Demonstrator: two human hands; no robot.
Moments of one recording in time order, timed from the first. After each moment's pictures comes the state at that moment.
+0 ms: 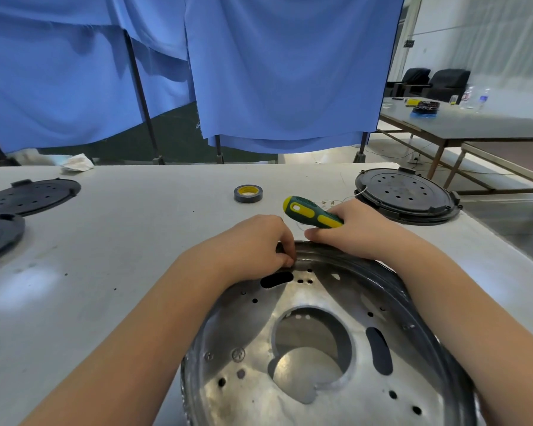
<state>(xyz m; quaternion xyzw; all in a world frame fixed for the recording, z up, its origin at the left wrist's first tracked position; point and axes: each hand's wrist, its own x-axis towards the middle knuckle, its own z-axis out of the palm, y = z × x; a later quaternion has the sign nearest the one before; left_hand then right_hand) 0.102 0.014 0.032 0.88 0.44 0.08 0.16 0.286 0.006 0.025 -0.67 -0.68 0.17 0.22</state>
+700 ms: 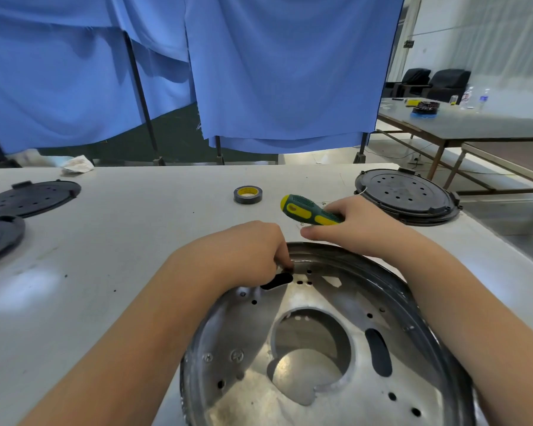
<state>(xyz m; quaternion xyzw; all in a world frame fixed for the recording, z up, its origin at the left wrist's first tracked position) 0.101 0.003 0.044 0.87 0.47 -0.02 0.15 0.282 -0.004 0.036 -0.66 -0.68 0.19 0.26</state>
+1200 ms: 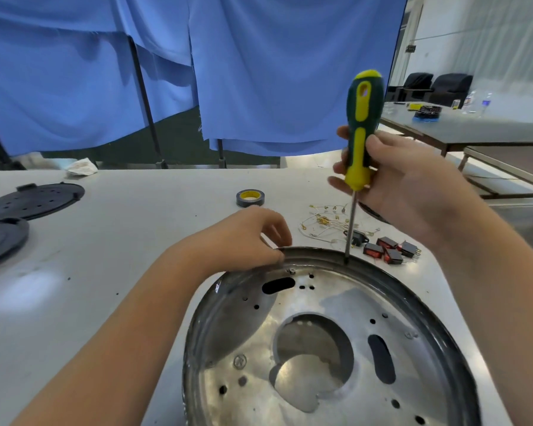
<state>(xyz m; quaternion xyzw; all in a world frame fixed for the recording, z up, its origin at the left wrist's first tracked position) 0.083 0.026 0.038 0.84 0.44 0.14 0.29 0.286 -0.030 0.093 -0.36 -0.52 0.50 0.59</state>
